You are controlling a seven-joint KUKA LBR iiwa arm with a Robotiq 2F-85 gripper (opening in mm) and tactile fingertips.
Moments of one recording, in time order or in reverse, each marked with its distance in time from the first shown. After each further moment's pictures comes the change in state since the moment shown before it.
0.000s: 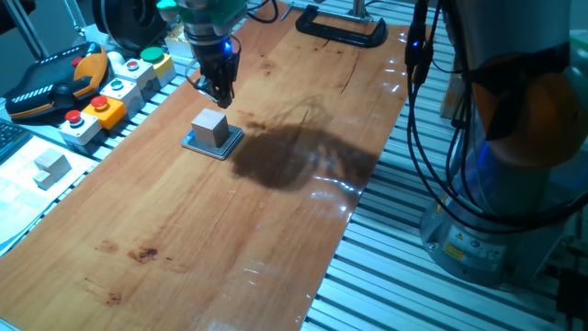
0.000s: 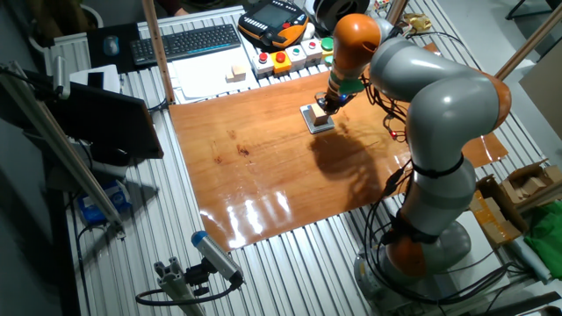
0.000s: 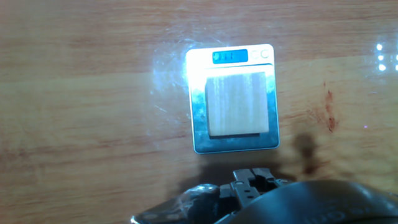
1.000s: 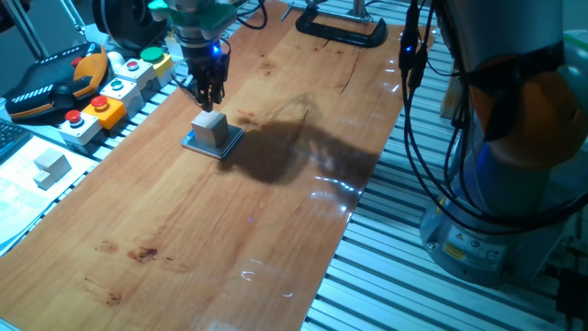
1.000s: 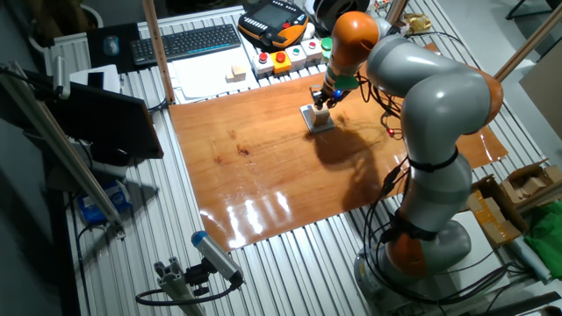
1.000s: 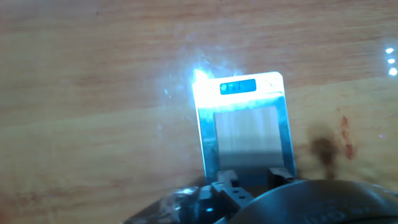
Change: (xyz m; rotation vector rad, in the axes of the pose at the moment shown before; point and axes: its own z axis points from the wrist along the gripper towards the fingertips) arm -0.041 0.007 0.019 -0.053 -0.049 0.067
